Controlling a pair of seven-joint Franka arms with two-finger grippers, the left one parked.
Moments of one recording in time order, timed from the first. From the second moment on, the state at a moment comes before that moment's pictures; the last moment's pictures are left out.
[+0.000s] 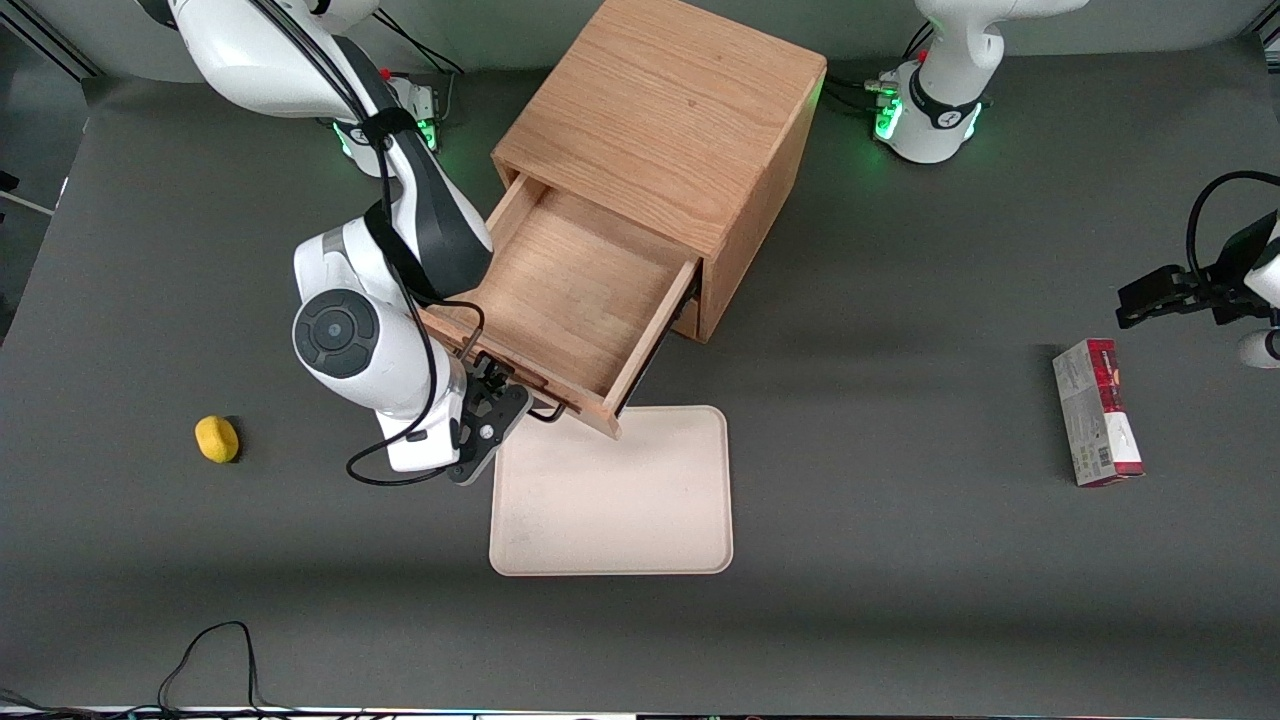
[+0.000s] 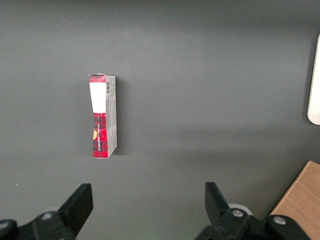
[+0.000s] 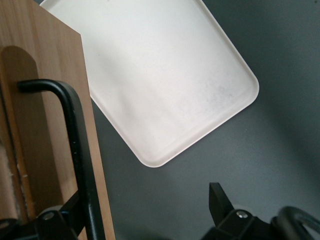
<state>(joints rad) 0.52 0.54 -0.12 -1.39 0.12 1.89 -0.55</state>
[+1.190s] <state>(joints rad) 0.50 0.37 -0.19 -1.15 0.03 1.50 -0.13</state>
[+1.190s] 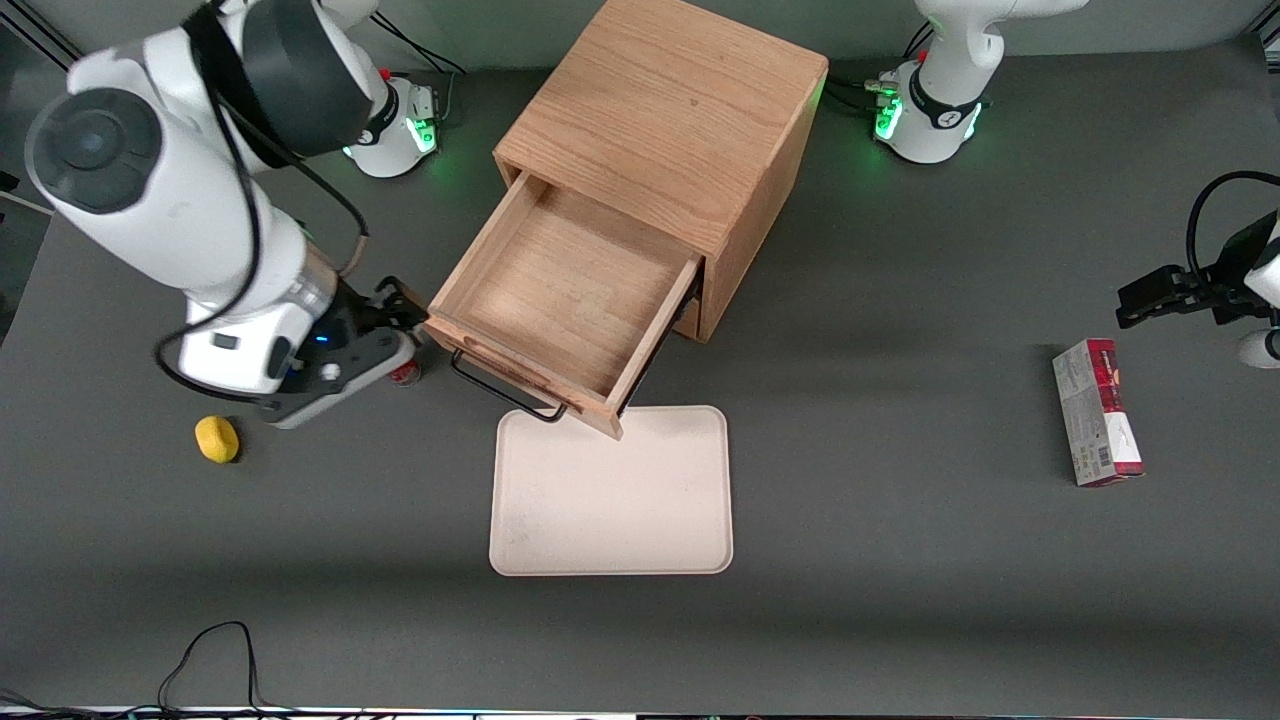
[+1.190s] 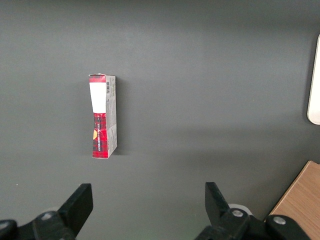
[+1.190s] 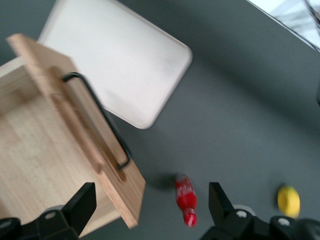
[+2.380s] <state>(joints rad) 0.12 0.08 -0.16 -1.51 0.03 1.63 -0.06</state>
